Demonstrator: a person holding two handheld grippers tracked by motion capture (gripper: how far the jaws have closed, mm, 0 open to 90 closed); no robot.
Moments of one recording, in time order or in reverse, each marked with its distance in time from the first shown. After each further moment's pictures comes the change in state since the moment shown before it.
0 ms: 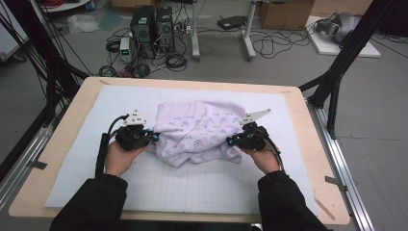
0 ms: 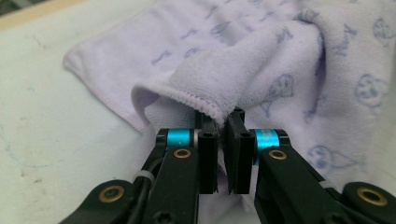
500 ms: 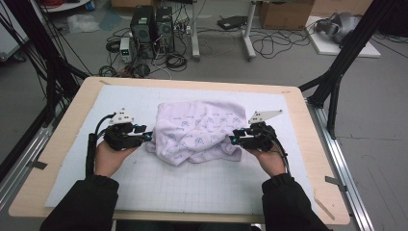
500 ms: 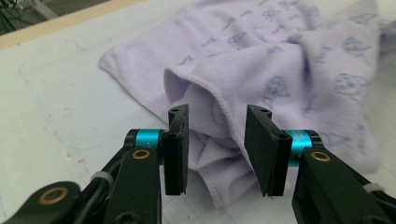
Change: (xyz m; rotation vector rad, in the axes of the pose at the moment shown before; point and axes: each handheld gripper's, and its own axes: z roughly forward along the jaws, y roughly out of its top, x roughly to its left) left arm 0.002 -0.004 -0.046 -0.077 0.017 0.015; right arm 0.016 0.001 -0.036 -0.120 -0.055 -0.025
